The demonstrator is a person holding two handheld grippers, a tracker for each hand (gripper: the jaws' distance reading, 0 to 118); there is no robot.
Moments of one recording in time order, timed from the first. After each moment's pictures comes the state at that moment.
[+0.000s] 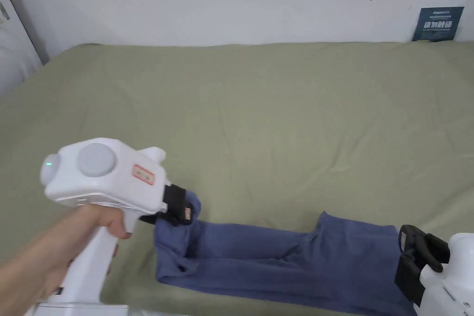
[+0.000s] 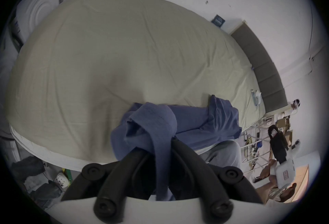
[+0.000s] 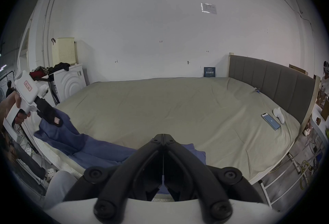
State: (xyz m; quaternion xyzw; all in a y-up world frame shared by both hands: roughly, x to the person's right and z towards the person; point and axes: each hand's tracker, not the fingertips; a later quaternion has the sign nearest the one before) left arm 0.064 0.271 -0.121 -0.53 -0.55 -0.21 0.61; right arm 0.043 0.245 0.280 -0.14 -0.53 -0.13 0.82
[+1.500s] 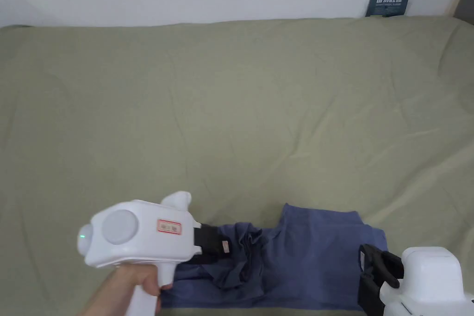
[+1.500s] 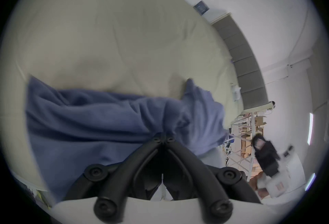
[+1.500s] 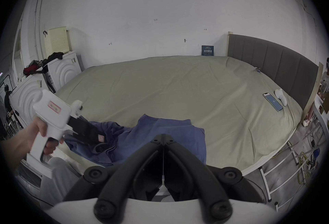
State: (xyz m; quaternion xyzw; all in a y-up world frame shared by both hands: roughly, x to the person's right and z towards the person) left arm 0.097 0.172 -0.083 -0.58 -0.63 -0.11 0.50; right arm 0.059 0.212 0.278 -0.20 -0.53 -0.18 0.81
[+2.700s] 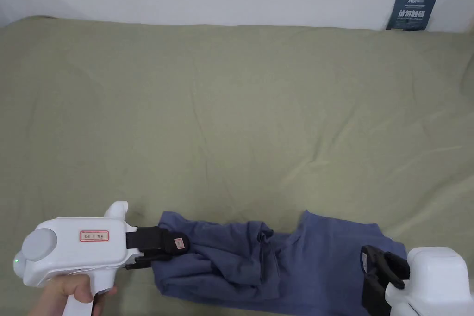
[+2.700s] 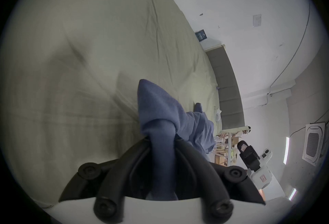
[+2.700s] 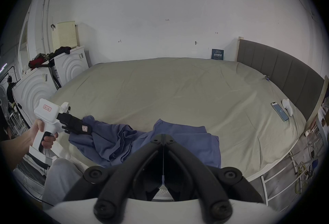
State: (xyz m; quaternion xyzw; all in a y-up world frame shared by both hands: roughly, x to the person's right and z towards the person) left arm 0.043 0.126 -0.196 -0.62 -0.62 0.04 0.48; right arm 0.060 0.223 0.249 -0.21 -0.50 -0.17 0.82
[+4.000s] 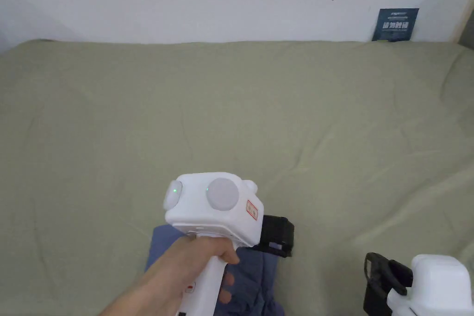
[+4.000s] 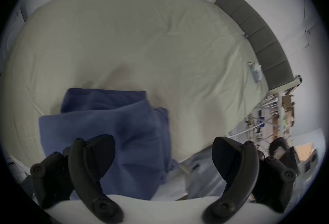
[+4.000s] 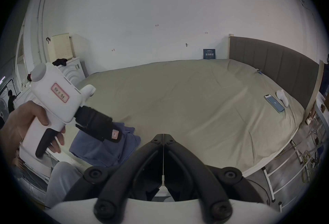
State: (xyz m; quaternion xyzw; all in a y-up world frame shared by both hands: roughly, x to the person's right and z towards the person) left arm 0.155 0.200 0.016 -0.55 -0.60 -0.26 0.52; right arm 0.055 0.225 0.302 -0.18 -0.53 -0.19 0.81
